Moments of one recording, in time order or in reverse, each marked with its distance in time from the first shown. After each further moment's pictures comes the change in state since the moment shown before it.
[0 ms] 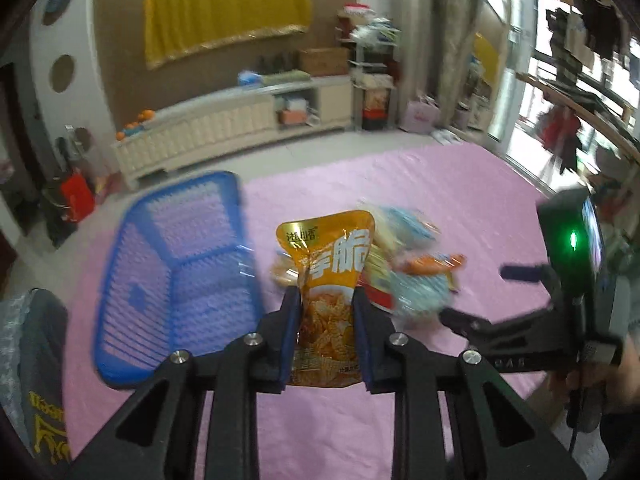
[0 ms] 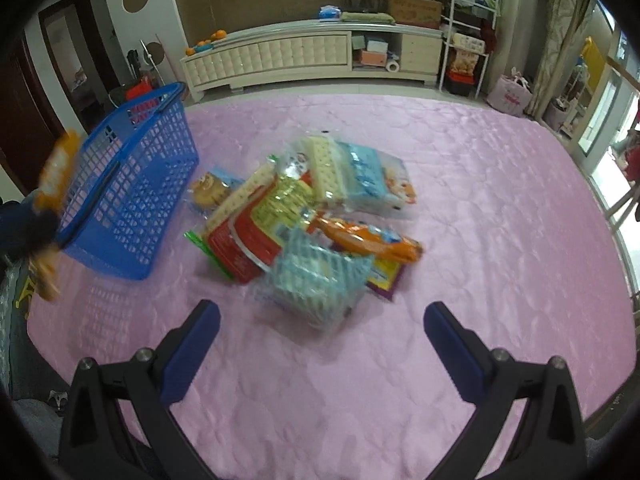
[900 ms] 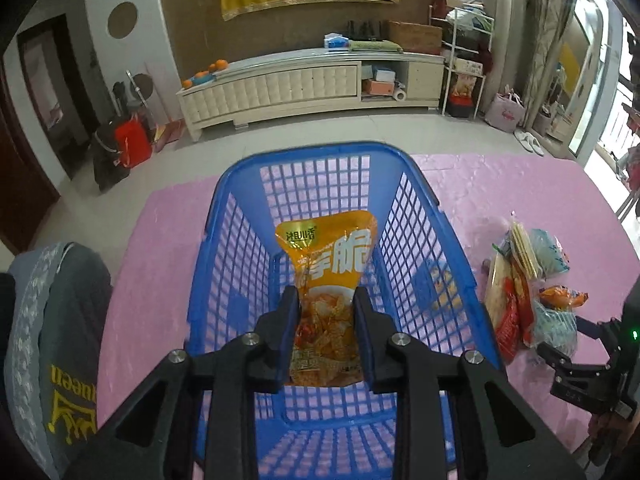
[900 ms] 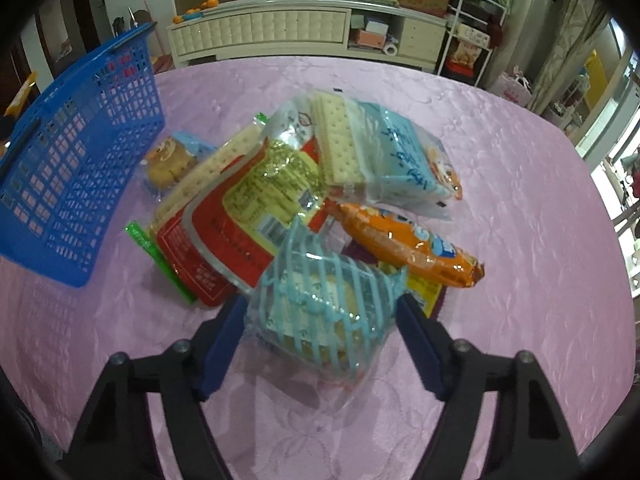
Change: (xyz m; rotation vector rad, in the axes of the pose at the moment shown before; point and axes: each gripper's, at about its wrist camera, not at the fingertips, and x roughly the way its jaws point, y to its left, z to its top) left arm 0.082 0.126 0.030 -0.143 0.130 0.171; right arm 0.071 0.016 0.003 -0.040 0.065 -0.085
